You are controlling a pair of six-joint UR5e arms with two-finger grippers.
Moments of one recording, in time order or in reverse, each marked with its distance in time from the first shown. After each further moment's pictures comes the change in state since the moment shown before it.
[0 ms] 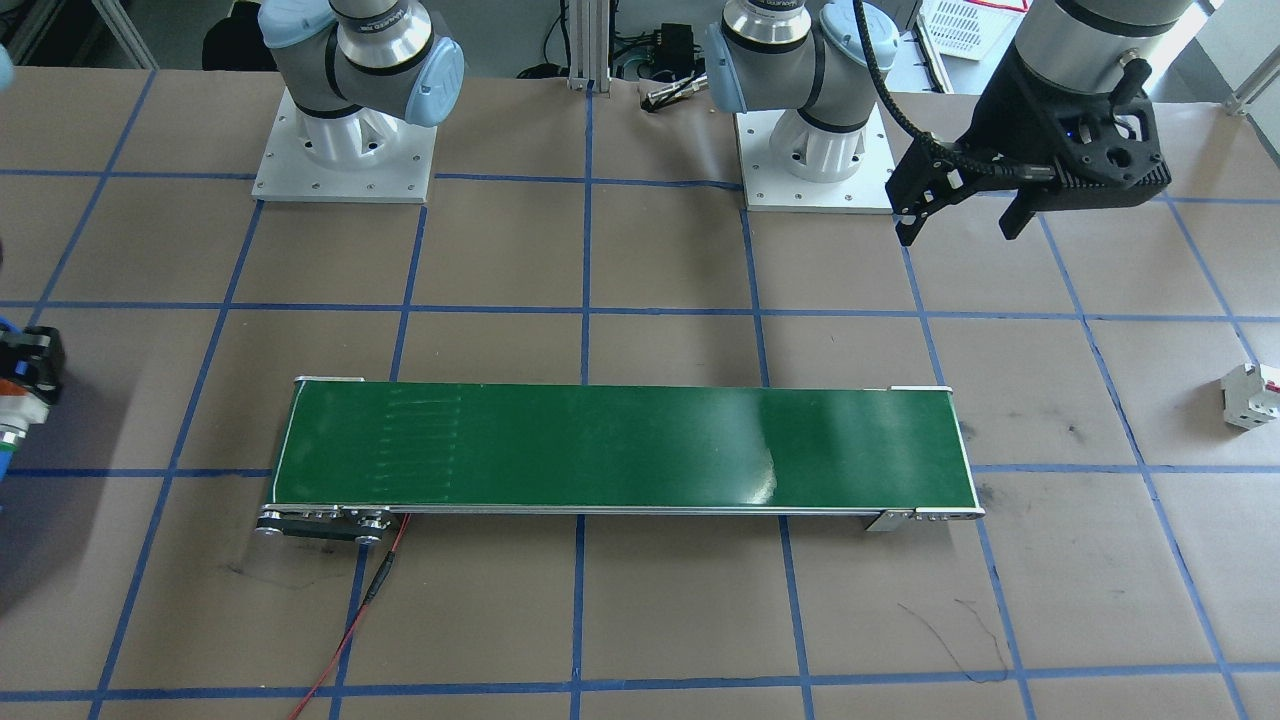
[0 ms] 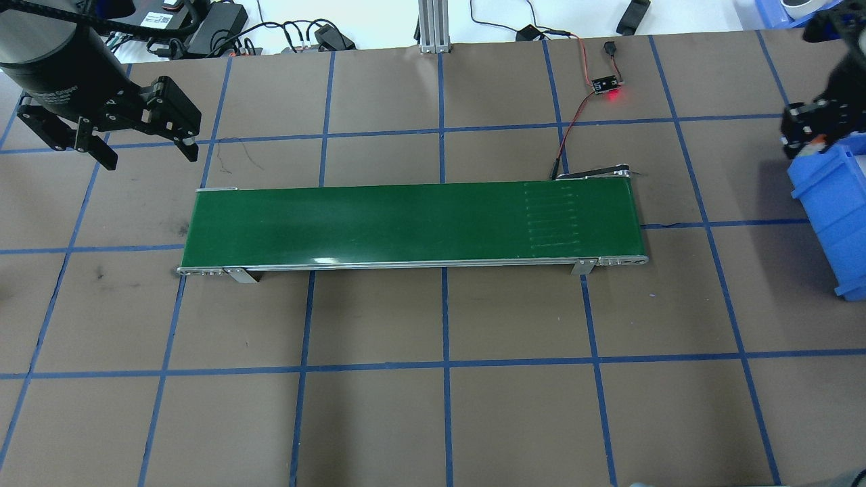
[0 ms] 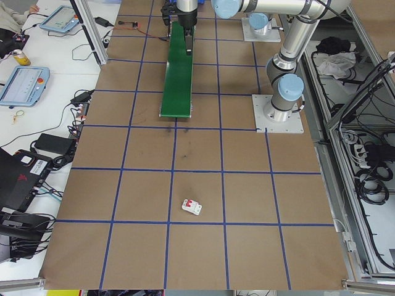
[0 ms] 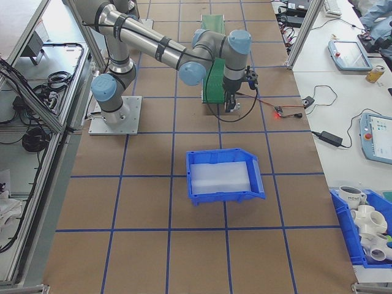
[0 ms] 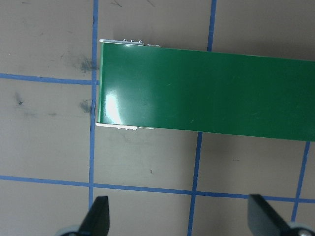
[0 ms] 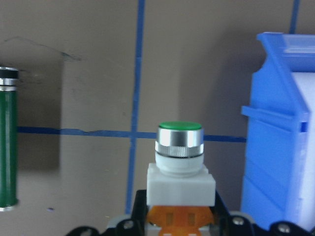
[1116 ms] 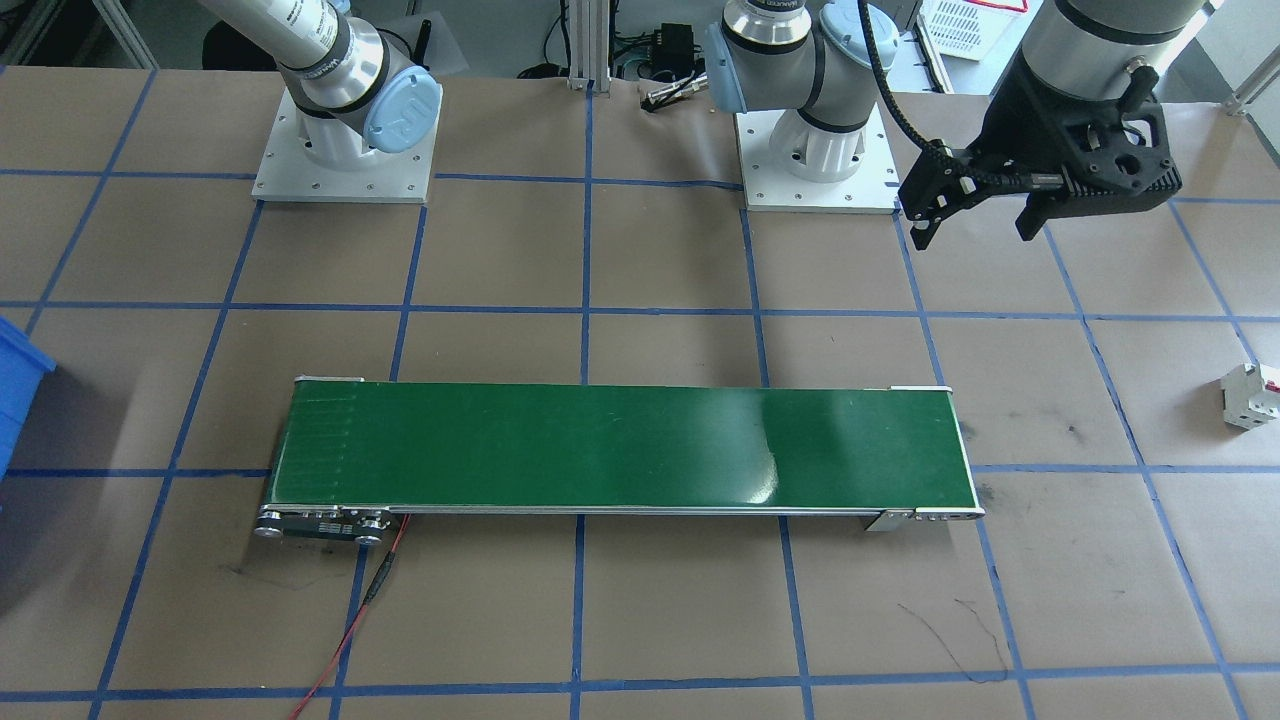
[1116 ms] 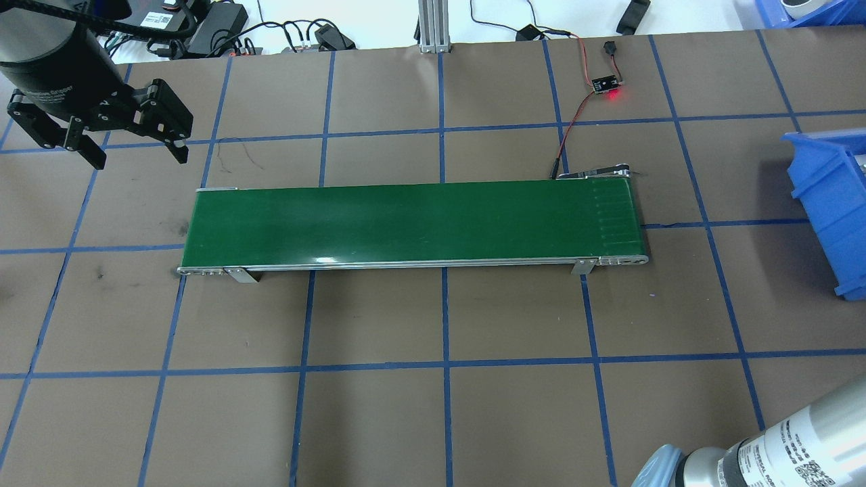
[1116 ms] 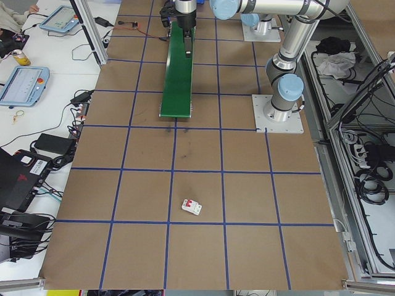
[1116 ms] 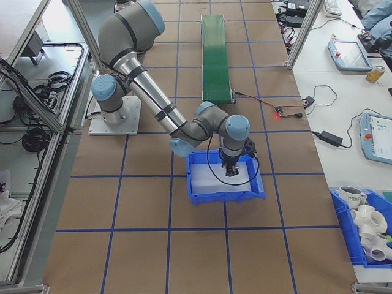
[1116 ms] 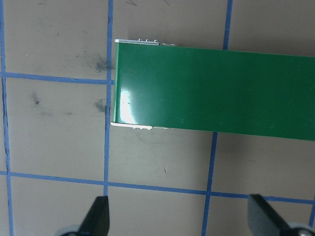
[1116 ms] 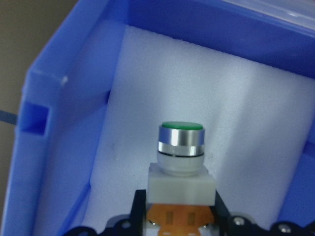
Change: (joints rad) left arm 0.003 -0.009 0.004 0.000 0.048 0.007; right arm -0.314 0.300 -0.038 -0.286 0.033 -0.569
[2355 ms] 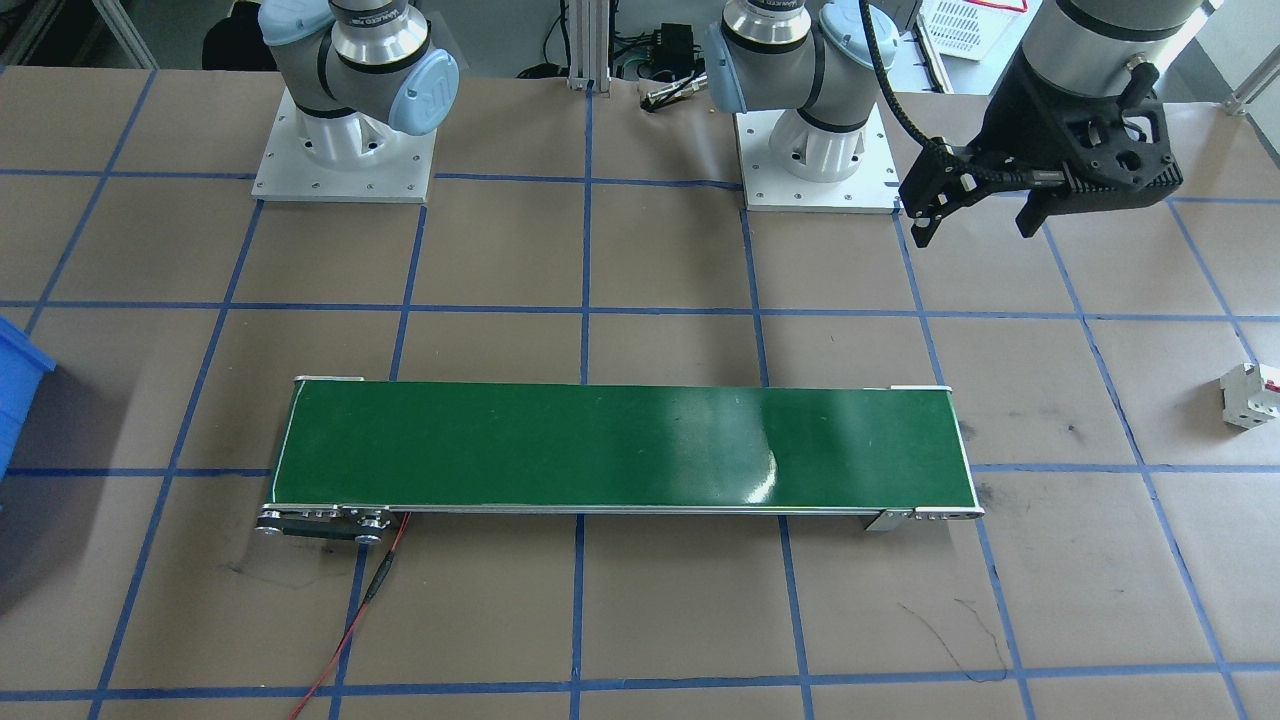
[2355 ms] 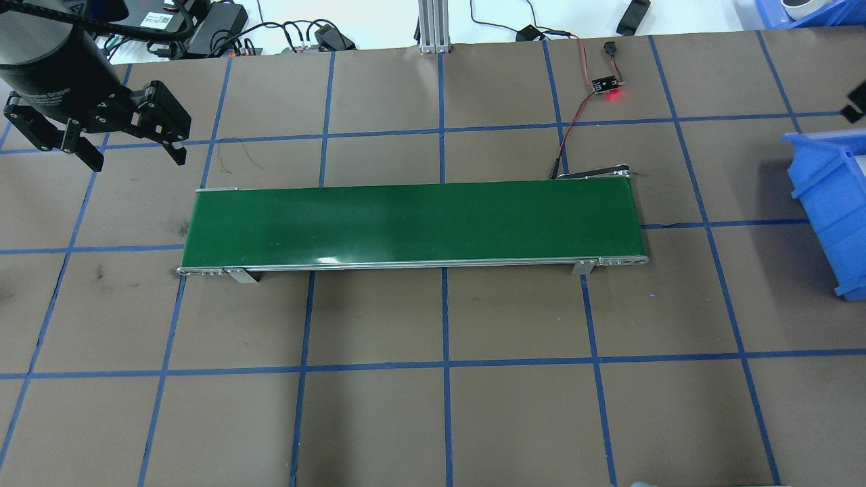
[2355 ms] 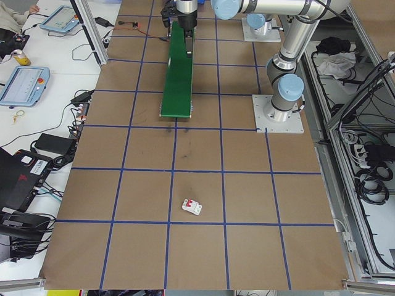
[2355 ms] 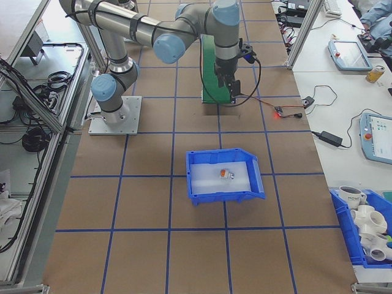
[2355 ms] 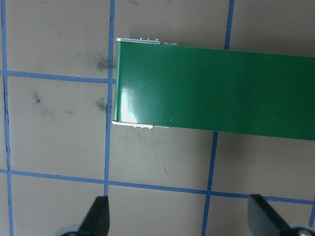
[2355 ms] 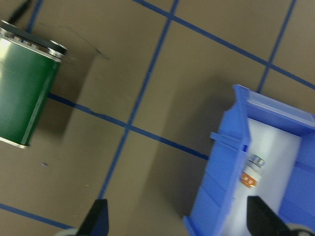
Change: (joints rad) left arm 0.002 0.005 -0.004 0.000 0.002 -0.006; right arm 0.259 -0.442 -0.049 0.382 0.019 0.174
